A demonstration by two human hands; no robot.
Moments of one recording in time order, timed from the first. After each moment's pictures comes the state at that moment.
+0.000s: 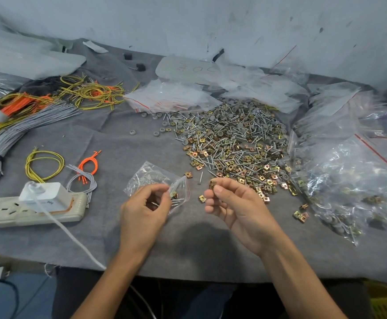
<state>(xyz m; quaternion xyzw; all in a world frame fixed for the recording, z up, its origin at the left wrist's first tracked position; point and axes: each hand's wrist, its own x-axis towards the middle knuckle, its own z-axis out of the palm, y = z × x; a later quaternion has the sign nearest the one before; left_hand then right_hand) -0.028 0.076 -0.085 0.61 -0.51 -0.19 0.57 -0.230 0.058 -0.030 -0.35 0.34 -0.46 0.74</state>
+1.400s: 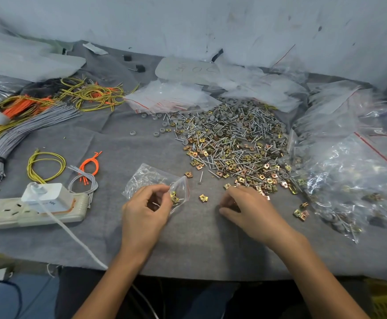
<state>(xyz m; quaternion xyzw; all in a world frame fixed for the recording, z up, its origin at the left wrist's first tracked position) -0.032 0.080 -0.078 0.61 -0.51 -0.20 0.57 -0.268 0.040 -0.038 -0.82 0.54 -0.09 0.18</state>
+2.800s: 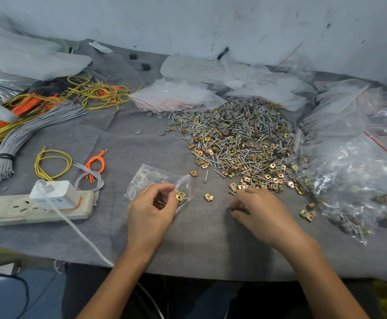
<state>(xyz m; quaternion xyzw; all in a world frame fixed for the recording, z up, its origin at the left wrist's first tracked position) -0.029 0.078 -0.083 0.60 -0.52 -0.19 0.57 -0.267 0.049 -0.030 -0.80 0.58 -0.03 0.13</state>
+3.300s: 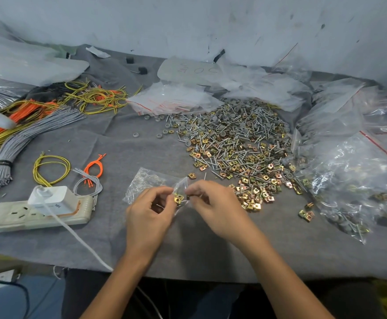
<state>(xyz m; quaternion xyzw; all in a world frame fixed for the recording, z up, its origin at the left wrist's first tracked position) -0.028 0.079 -0.084 0.60 -0.53 -0.19 0.57 -0.194 0.048 -0.037 -0.76 0.50 -0.27 0.30</state>
